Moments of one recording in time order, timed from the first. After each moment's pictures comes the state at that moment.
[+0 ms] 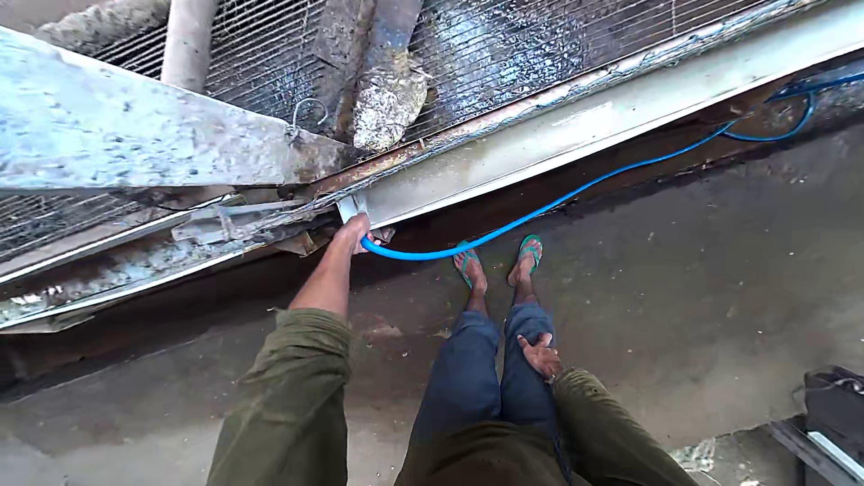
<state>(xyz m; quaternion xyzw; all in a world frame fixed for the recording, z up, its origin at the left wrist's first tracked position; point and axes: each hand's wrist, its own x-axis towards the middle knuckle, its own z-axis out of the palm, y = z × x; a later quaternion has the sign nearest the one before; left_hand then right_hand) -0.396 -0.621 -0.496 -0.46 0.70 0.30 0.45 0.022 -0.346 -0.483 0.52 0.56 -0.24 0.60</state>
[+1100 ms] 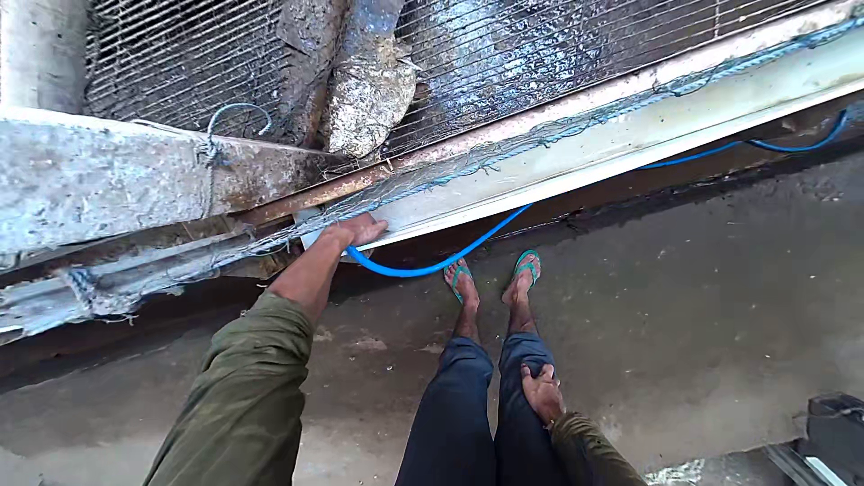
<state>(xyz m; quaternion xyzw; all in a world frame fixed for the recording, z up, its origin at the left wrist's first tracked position) -0.448 -0.554 -0.557 0.11 0.77 -0.08 0.63 0.028 -0.313 -0.534 0.55 0.56 -0.20 0.59</state>
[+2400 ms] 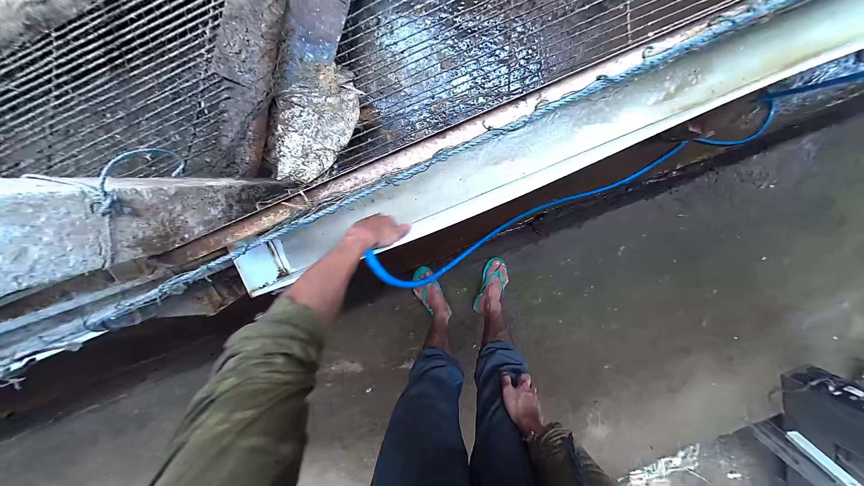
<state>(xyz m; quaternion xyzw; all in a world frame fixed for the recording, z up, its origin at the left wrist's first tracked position) -0.420 -0.389 -0.576 0.19 0.77 -0.07 0.60 0.052 -0.260 -0.533 0.58 0.53 -0.26 0.56</state>
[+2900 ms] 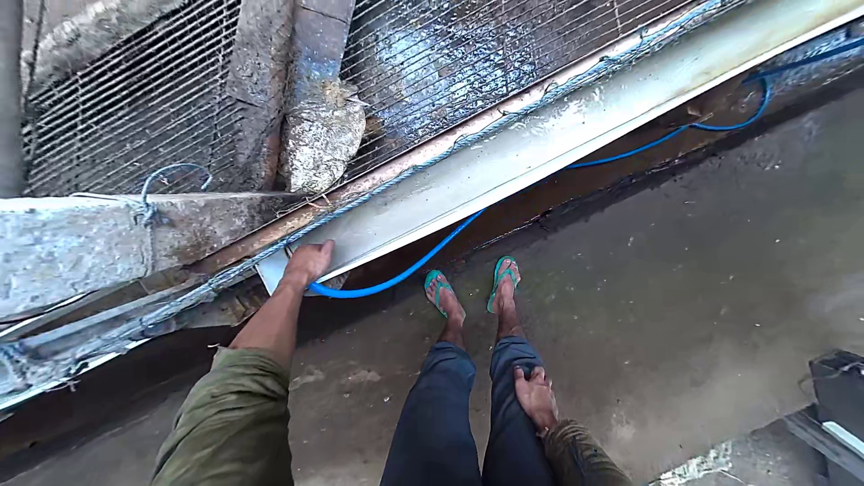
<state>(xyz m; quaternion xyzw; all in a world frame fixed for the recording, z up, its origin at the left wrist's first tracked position) -0.430 -0.569 -0.562 -0.03 0.88 -0.02 0.48 0.038 -0.287 -0.527 0.60 0.55 -0.25 0.53</state>
